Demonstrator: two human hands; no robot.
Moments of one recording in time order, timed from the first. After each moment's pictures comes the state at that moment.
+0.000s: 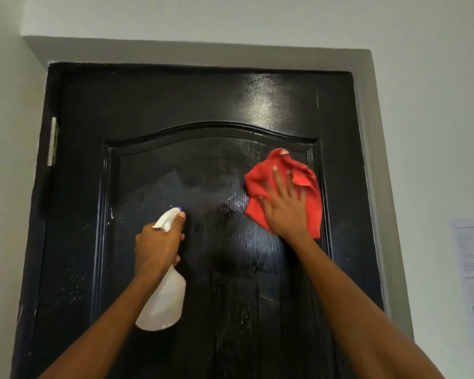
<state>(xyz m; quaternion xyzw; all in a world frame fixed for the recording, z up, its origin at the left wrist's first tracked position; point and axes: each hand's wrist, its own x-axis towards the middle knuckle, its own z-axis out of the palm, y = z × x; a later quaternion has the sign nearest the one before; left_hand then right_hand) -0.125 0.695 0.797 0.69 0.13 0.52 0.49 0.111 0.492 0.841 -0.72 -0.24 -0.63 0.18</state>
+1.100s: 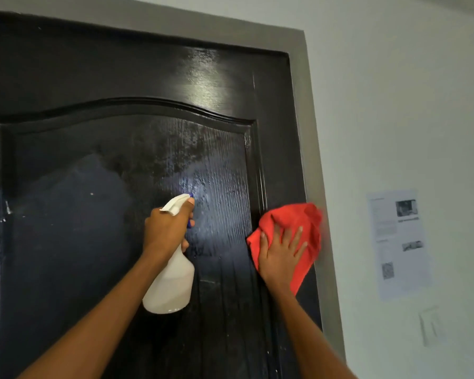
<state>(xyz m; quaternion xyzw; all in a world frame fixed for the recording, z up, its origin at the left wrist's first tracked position) -0.058 0.586 0.806 0.72 0.00 0.41 0.55 0.158 0.408 0.669 -0.78 0.01 -0.51 0.36</state>
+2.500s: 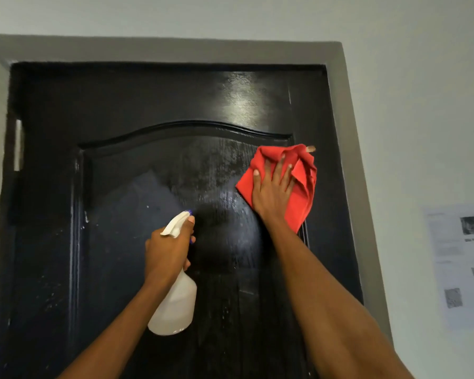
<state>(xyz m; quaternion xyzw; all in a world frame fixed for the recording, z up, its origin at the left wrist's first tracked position) -0.108 0.628 0.790 0.70 0.07 0.48 0.52 0.114 0.485 0.866 -0.75 -0.14 -0.54 0.37</state>
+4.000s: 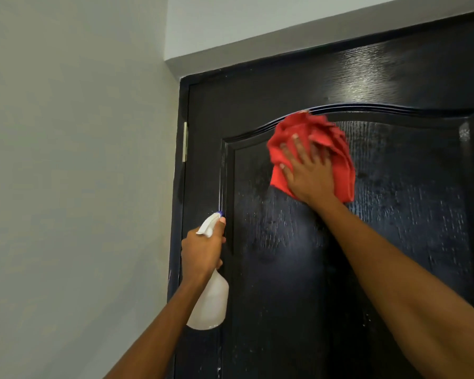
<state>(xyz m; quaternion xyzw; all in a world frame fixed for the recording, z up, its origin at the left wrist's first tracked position) -0.204 0.805 0.760 0.65 0.22 0.58 0.44 0.044 0.688 0.909 -0.63 -0.36 -0.66 0.18</state>
